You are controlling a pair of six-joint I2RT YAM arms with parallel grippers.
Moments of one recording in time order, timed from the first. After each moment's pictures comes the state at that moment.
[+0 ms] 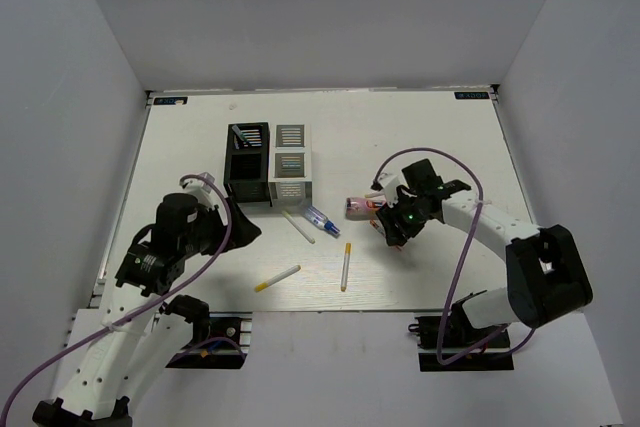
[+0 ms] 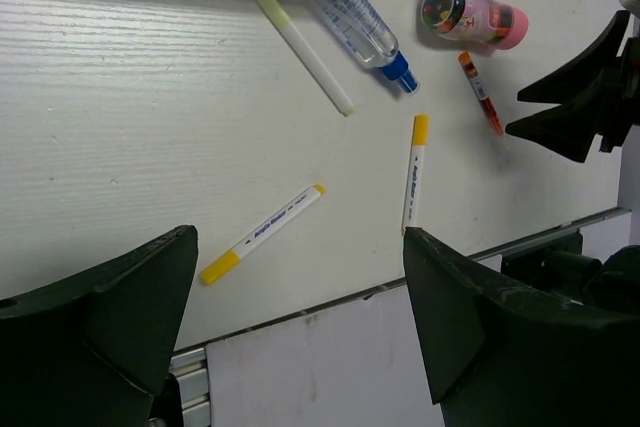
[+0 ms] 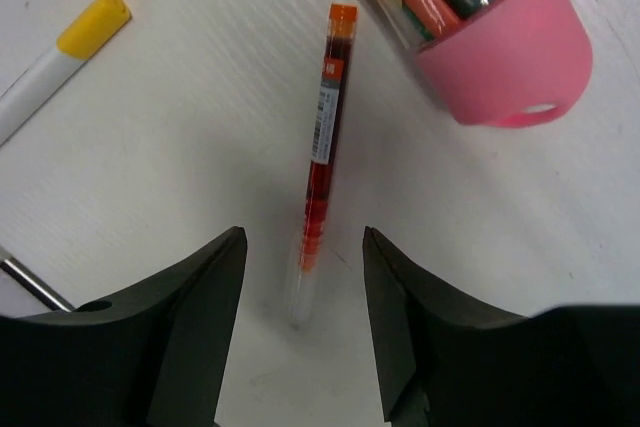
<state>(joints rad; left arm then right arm) -0.33 0.60 0.72 -0.79 0.19 -0.58 0.42 1.38 0.79 -0.61 -0.35 -0.35</state>
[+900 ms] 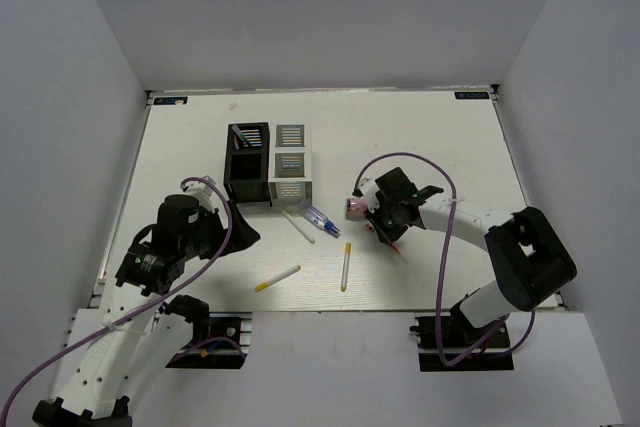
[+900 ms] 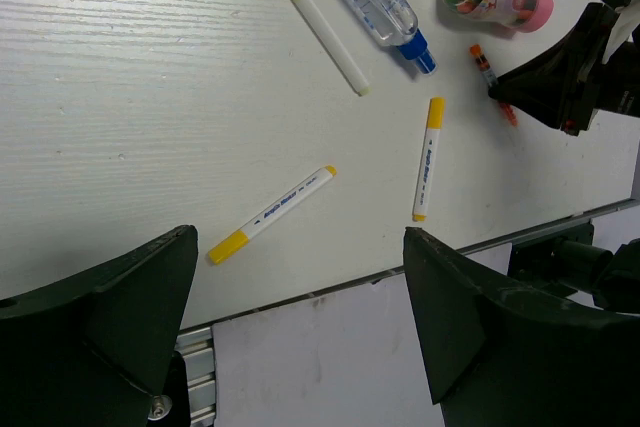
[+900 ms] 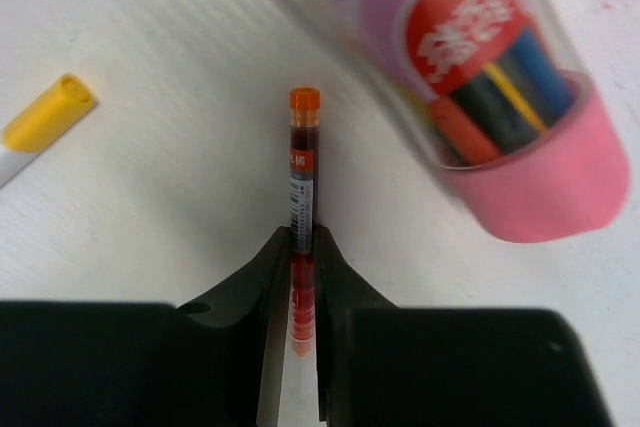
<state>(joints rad) -0.33 0.60 0.72 -0.85 0.19 -0.58 0.60 1.51 0.79 -0.44 -0.13 -0.22</state>
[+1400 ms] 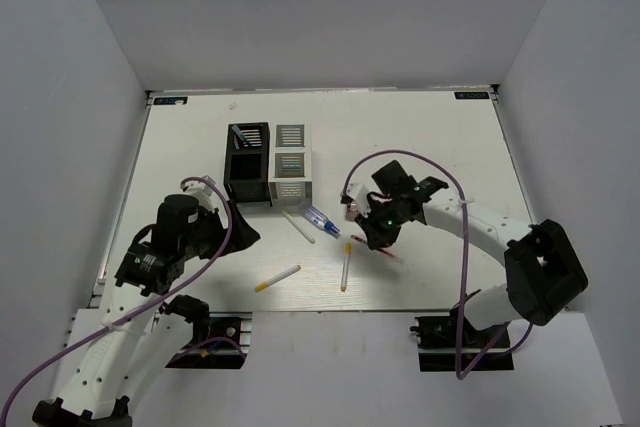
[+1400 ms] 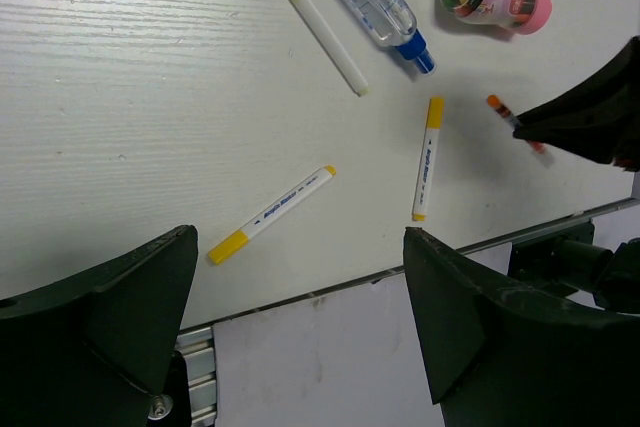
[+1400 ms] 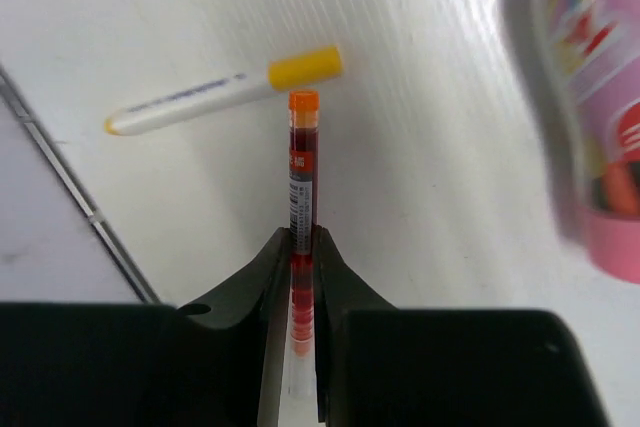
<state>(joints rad) -0.33 0.60 0.72 -0.85 0.19 -0.58 0.66 1.43 0.87 -0.66 -0.39 -0.39</state>
